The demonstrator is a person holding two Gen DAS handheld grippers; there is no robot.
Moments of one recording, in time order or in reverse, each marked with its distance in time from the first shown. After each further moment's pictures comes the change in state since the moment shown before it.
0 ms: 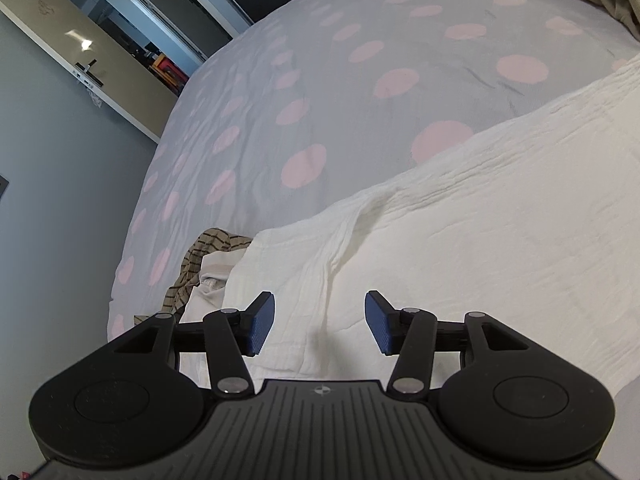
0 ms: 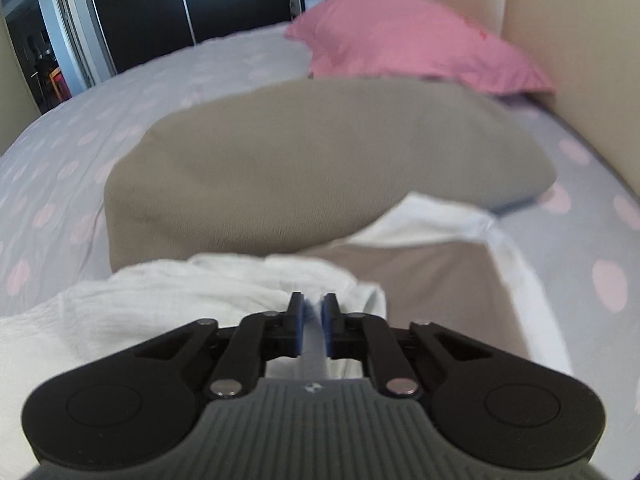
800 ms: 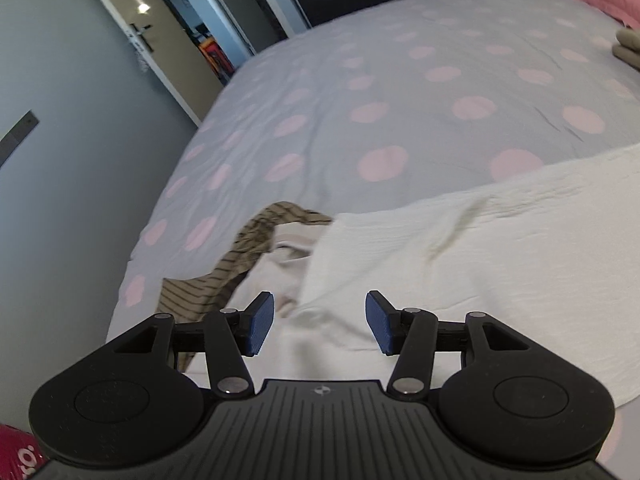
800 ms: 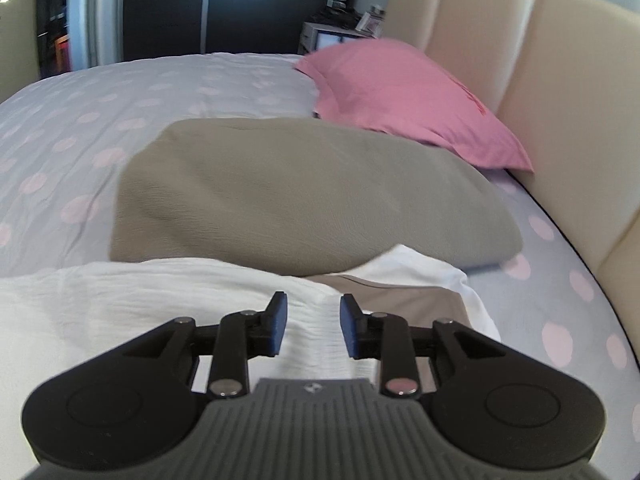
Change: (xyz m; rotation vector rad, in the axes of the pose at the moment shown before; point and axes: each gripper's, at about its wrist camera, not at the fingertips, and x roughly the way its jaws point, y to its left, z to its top) left arm -0.007 0.088 -0.052 -0.216 -0.063 0.006; right arm -0.031 0.050 -0.013 -0.218 -0.090 -0.110
